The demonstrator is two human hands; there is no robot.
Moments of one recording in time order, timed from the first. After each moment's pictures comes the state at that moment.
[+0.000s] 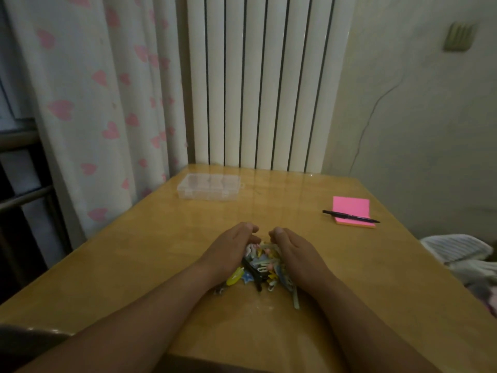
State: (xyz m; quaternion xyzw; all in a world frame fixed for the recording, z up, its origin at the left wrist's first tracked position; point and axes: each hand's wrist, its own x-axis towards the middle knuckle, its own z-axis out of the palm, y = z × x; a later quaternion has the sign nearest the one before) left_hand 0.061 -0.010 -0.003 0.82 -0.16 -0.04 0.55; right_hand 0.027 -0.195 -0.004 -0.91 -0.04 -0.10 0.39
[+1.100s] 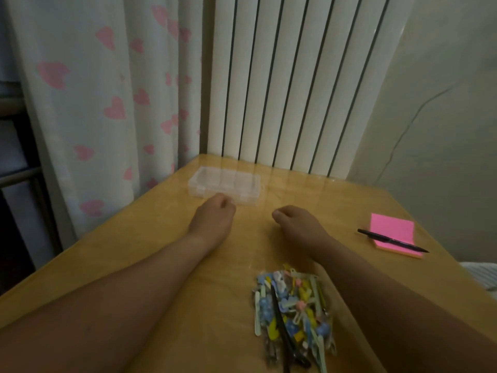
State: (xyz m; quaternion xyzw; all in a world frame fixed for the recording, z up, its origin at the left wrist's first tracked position) left_hand 0.194 0.050 -0.001 0.87 -0.02 0.12 0.49; right_hand 0.174 -0.164 0.028 -0.93 0.01 -0.04 0.36
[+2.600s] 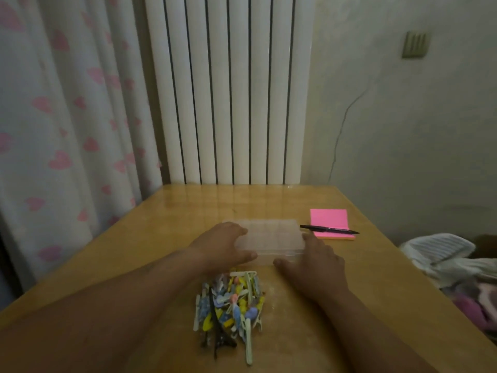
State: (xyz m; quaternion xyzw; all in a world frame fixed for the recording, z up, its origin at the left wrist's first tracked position) left_hand 0.138 -0.058 0.037 0.96 -0.26 0.03 0.12; right_hand 0.061 -0.281 -0.014 -0.95 0.15 -0.19 0.20
